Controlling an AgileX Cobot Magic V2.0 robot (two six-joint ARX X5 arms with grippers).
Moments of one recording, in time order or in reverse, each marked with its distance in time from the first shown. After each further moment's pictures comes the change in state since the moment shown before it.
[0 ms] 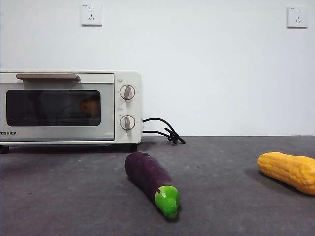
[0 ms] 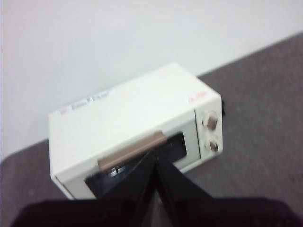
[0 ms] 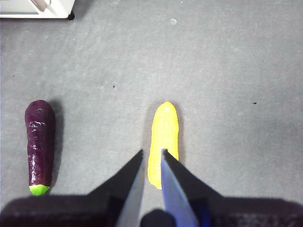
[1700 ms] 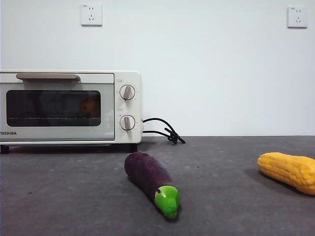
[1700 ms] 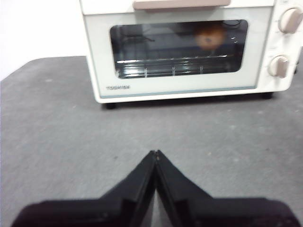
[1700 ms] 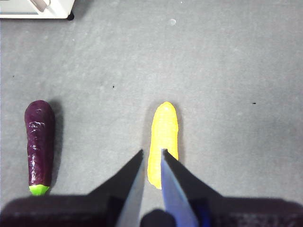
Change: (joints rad) left arm 0.107 -0.831 -1.266 0.526 -0.156 -0.230; right arm 0.000 0.000 0.000 0.000 0.000 0.000
